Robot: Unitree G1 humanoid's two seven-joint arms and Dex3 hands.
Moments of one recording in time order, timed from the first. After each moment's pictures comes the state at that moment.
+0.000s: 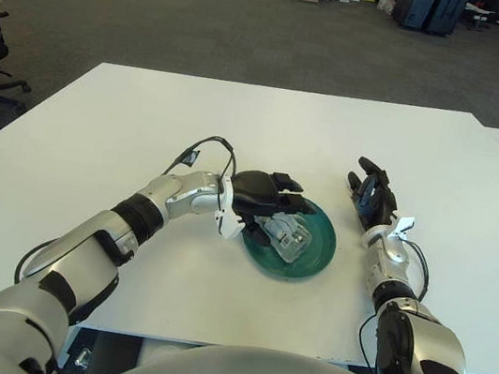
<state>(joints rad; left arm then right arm) -0.58 0.38 -0.69 0.56 0.77 -0.77 -0.12 -0.45 -0.07 -0.28 1.20 0.14 -0.55 0.23</state>
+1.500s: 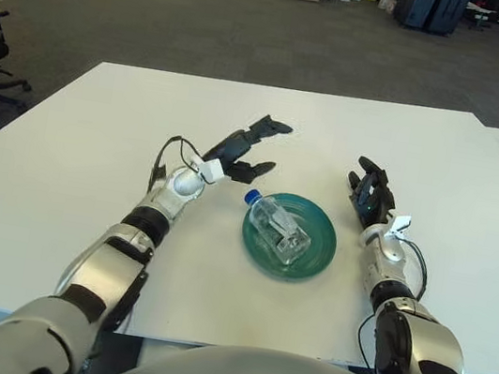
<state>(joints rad) -0.54 0.11 -0.16 0.98 0.04 -0.85 -0.19 -0.46 -0.07 -0.25 1.19 0.11 -0.57 0.18</state>
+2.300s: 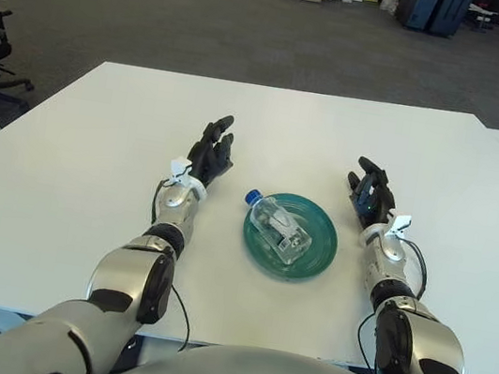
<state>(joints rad) -0.56 0.01 0.20 1.27 -0.21 -0.66 -0.33 -0.46 -0.06 -0.26 1.21 0.11 -0.56 0.18</state>
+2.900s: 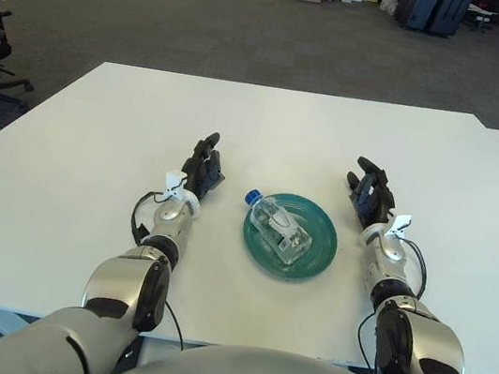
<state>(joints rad) -0.51 0.02 0.23 1.30 -0.14 -0.66 -0.20 -0.46 -0.07 -0.27 1.21 0.11 -0.55 0.18</state>
